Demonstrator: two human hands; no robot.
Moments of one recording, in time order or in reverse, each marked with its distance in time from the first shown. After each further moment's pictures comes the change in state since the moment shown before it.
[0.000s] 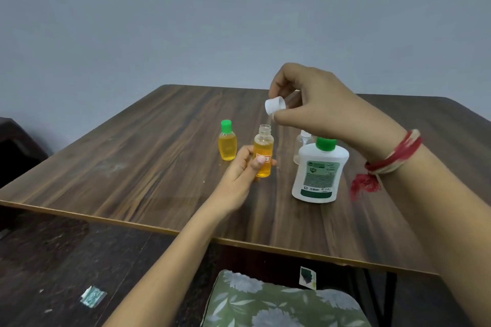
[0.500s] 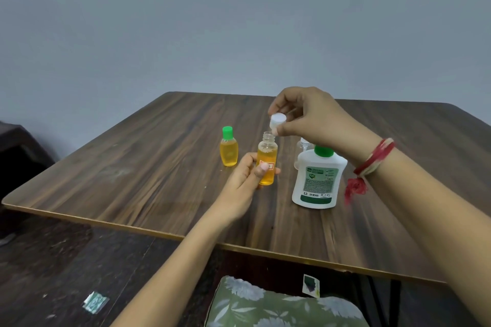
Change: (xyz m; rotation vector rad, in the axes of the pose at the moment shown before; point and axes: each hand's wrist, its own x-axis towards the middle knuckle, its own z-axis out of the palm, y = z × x) left_hand -0.006 0.007 0.007 0.009 0.017 0.015; right_hand 0.008 0.027 0.011 0.113 -0.029 0.077
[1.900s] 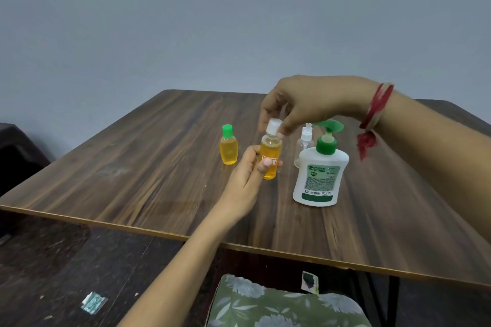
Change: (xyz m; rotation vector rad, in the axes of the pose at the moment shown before) left_hand 0.004 -0.002 0.004 0.059 0.048 0.155; right_hand 0.030 -0.025 -0.022 -0.379 -0.548 -0.067
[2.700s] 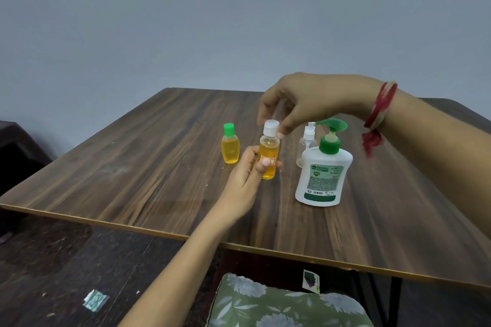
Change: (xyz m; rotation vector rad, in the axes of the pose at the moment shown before) left_hand 0.000 -0.004 -0.005 0.002 0.002 -0.001; right_hand 0.007 0.005 0.000 -0.056 0.034 -0.038
